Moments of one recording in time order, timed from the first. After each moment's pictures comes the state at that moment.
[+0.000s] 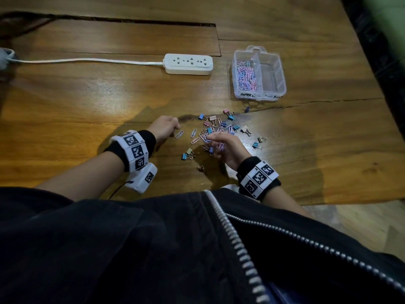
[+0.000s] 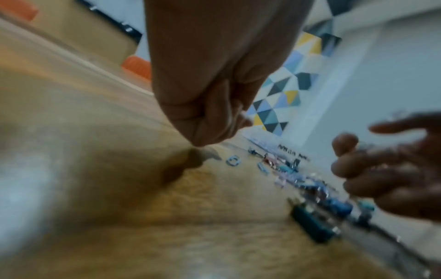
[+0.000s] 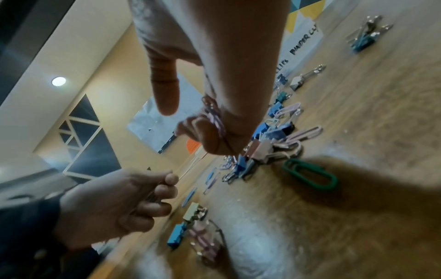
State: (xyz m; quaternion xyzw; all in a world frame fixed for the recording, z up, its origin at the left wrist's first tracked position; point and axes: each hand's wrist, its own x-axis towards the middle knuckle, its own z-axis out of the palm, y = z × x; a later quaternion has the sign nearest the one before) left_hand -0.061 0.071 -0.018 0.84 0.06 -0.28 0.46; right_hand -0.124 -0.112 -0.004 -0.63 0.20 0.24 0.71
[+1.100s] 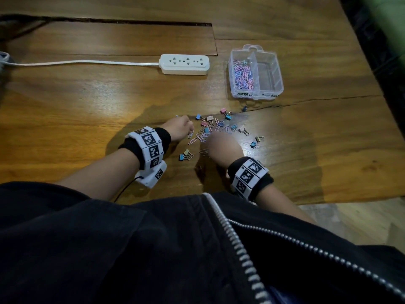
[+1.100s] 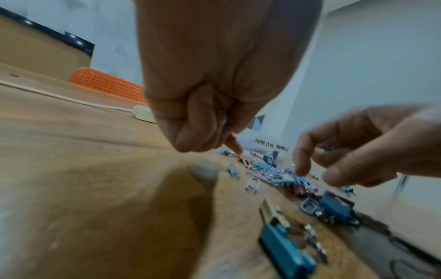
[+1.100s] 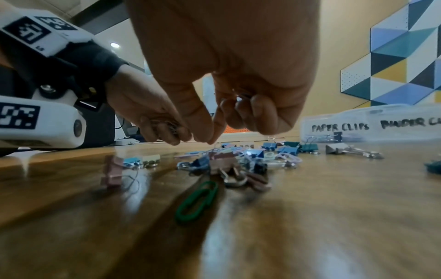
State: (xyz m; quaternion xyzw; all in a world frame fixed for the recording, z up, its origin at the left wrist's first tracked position) left_hand -0.057 0.034 -0.008 0.90 -0.06 -0.31 0.29; right_hand -0.124 -0.109 -0.010 -0.95 0.03 0.17 0.28
